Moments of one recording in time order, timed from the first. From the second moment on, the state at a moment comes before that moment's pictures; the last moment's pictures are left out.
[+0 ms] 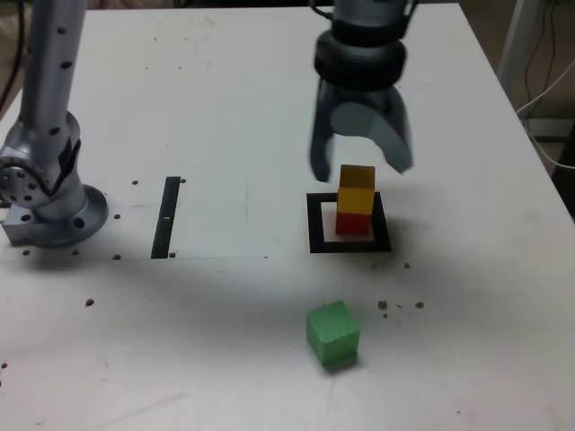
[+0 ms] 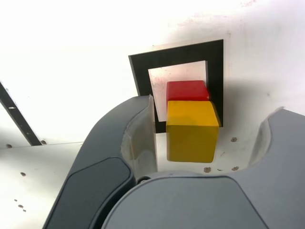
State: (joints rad) arm -0.06 1.97 -1.61 1.29 0.06 0.07
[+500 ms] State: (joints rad) arm -0.24 1.91 -1.56 1.28 0.06 0.04
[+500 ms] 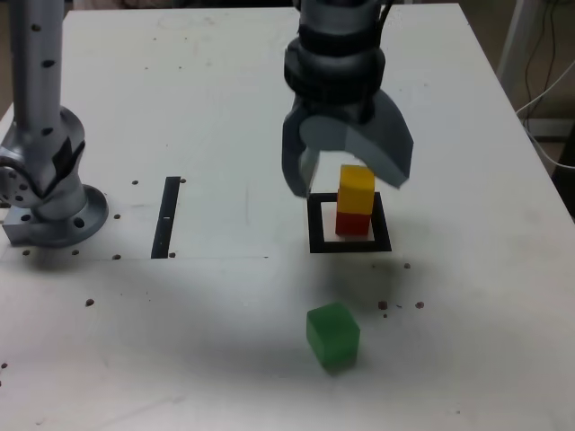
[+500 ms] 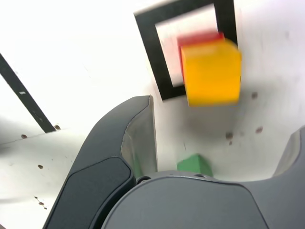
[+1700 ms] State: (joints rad) arm -0.51 2.04 -1.62 1.18 0.10 0.14
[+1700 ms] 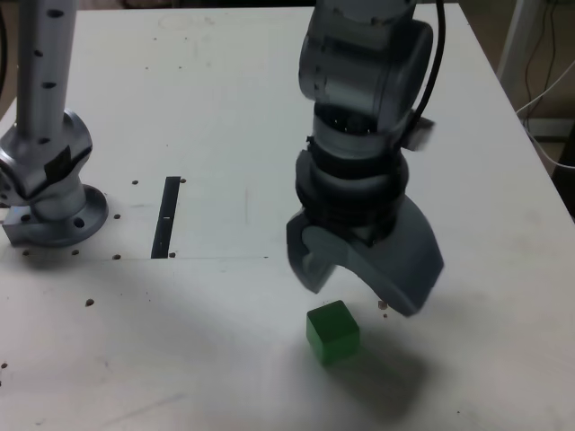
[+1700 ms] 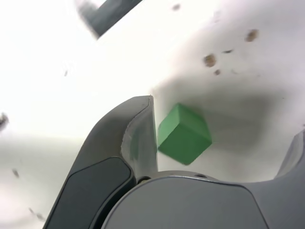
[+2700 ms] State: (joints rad) arm -0.57 2.02 -1.53 1.16 0.16 0.43
